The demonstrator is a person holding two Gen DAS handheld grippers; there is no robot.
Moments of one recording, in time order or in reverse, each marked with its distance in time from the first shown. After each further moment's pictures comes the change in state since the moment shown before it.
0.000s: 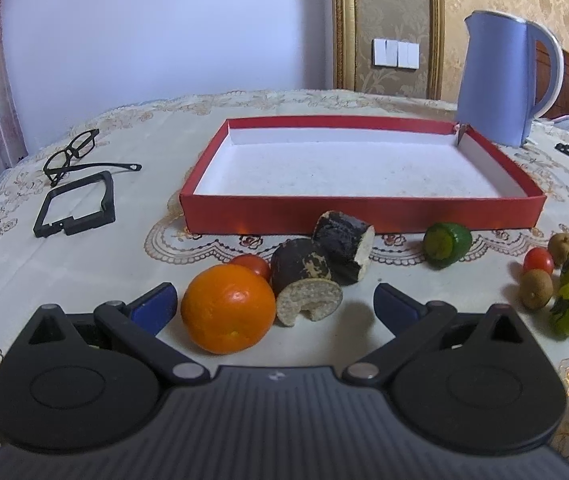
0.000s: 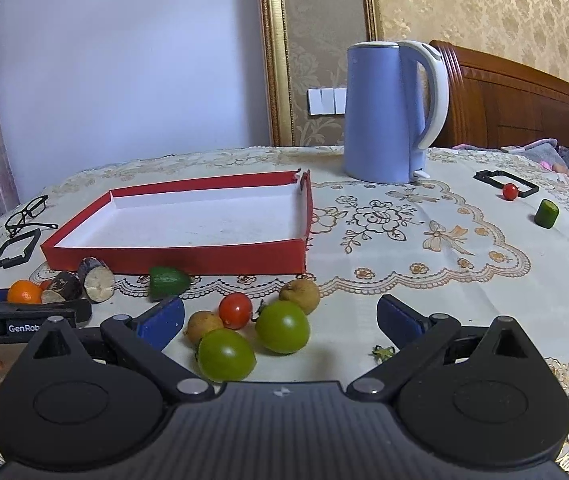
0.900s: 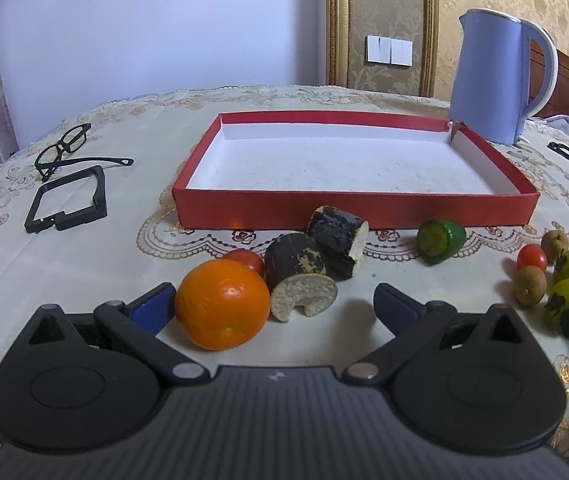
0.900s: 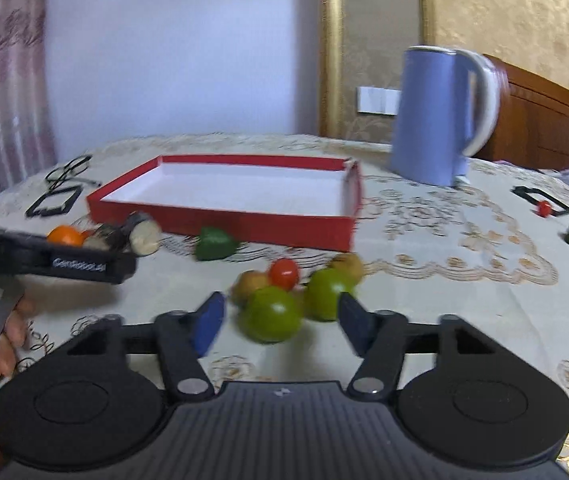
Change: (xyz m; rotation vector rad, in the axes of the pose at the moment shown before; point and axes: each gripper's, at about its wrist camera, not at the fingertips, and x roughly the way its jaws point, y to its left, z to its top) left arm 0.002 0.004 -0.001 -0.004 0.005 -0.036; right arm -0.008 0.025 -0.020 -0.133 0.016 0.109
